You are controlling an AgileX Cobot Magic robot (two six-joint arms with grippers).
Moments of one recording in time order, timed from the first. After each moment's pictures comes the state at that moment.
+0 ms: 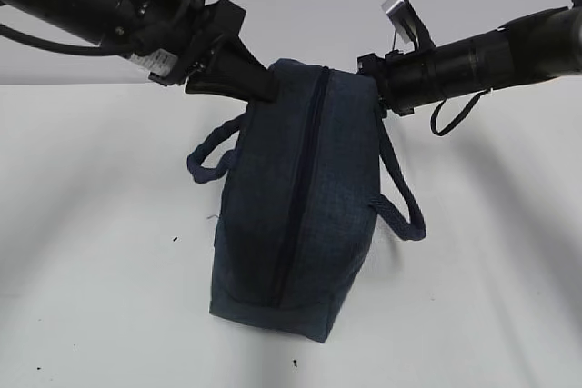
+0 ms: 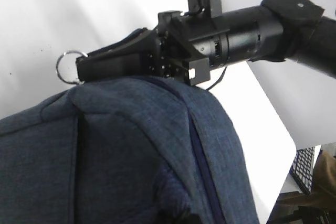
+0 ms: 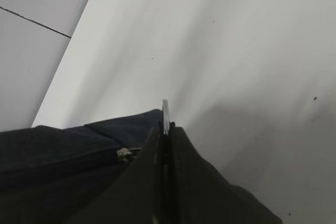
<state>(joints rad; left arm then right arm) -0.33 1.78 -1.40 -1.01 0.99 0.72 0.04 2.24 -1.61 1.38 1.04 -1.13</state>
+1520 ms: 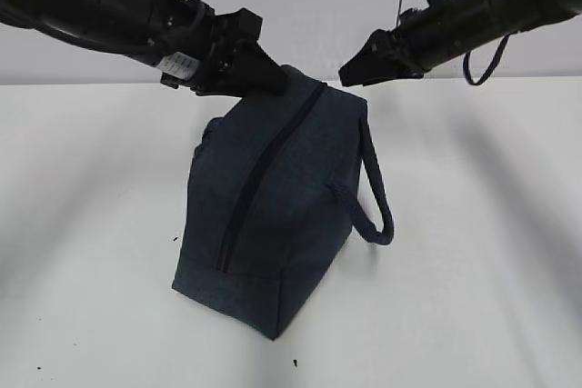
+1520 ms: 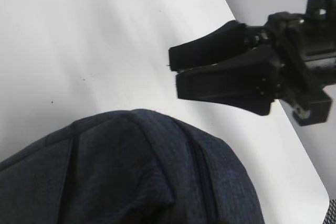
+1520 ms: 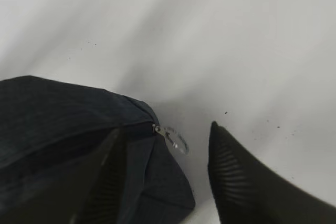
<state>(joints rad) -0.33 1.89 -1.45 -1.06 0.85 0.73 0.04 2.13 -1.75 0.98 0.97 -1.02</state>
